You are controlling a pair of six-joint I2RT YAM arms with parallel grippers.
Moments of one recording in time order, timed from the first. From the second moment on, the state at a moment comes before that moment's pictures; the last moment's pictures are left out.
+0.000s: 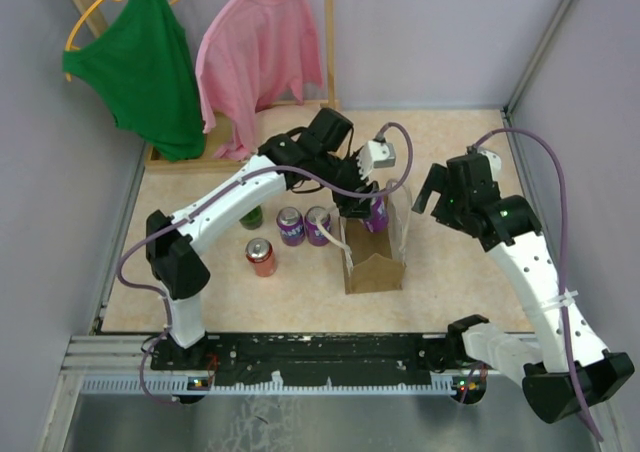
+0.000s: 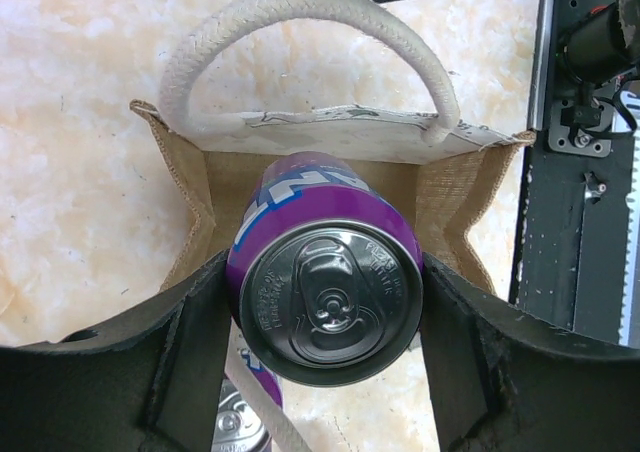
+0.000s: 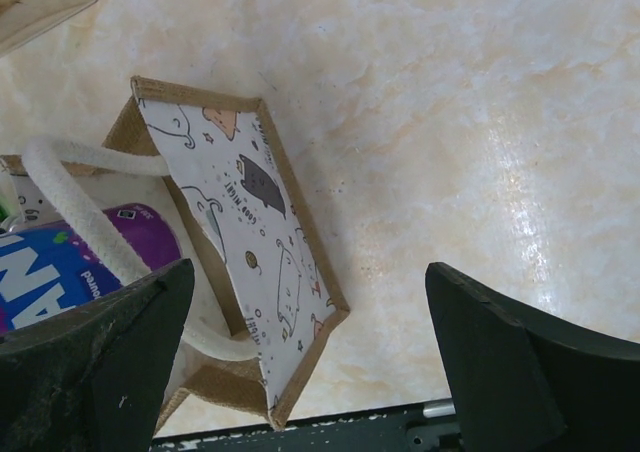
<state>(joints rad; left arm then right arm) -0.83 1.87 1.89 -0.82 0.55 0.36 0.32 1.00 1.17 -1.00 0.26 0.64</state>
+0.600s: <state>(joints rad) -0.84 1.96 1.81 -0.70 0.50 0.32 0.32 0.99 1.14 -1.01 0.25 0.65</state>
